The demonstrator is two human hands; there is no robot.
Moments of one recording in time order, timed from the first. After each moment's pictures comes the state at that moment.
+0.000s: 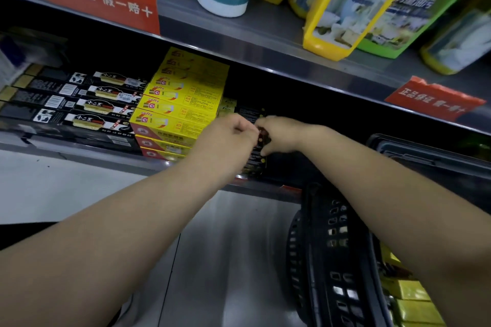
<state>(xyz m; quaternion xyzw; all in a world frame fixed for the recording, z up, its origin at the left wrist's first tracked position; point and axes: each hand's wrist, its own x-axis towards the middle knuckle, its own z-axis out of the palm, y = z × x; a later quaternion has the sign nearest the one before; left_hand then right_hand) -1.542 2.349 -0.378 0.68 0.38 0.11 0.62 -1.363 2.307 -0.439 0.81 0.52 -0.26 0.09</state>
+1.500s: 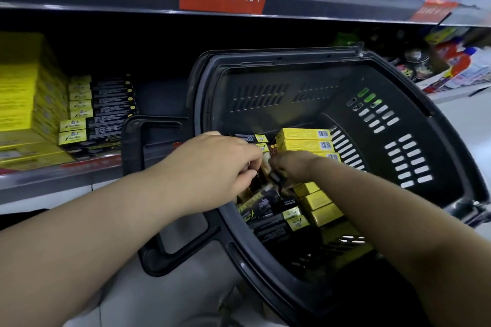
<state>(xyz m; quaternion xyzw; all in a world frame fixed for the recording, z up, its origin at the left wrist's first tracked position) -1.501 2.176 -0.382 0.96 -0.17 -0.03 0.22 -1.352 1.974 -0.494 0.88 0.26 -0.38 0.09</state>
